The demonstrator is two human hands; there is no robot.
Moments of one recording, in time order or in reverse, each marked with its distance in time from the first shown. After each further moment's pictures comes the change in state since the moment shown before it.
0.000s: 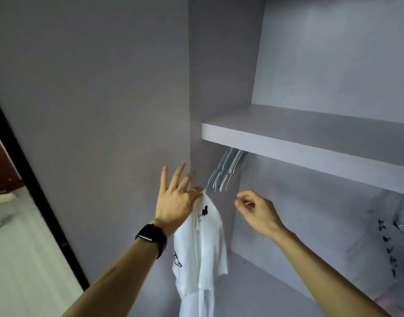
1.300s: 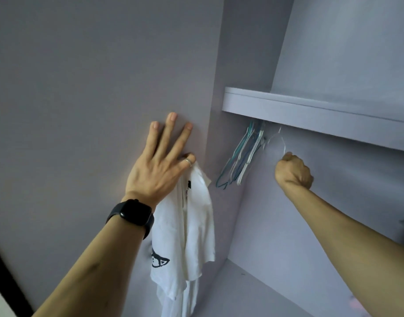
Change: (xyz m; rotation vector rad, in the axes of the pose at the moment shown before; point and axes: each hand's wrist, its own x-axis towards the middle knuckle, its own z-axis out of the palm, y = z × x) left_hand -0.001 -0.093 0.080 0.441 0.270 0.172; right_hand 0.146 0.033 0.051 -0.350 0.476 0.420
